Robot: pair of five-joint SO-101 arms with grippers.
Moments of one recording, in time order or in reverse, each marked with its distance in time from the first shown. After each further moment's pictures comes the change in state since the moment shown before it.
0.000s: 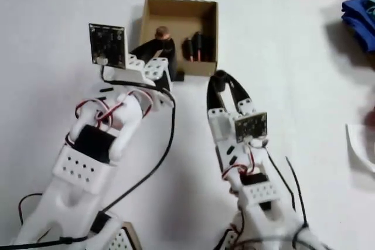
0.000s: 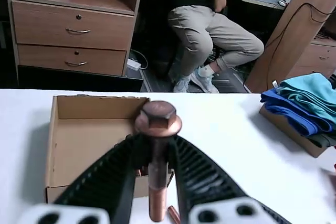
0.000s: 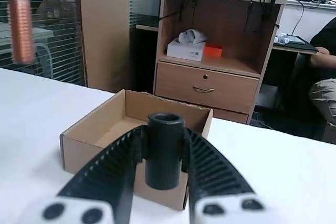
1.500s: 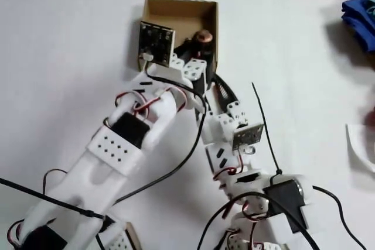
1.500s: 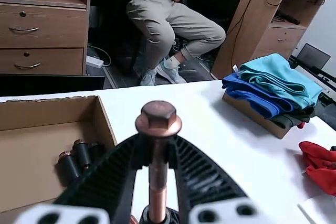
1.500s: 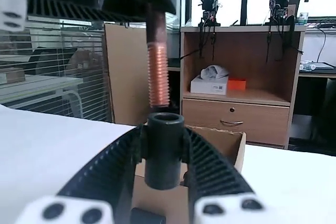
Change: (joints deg) left arm 8.8 13.8 -1.3 -13.6 -0.6; right arm -4.0 37.4 -3.6 -43.2 -6.8
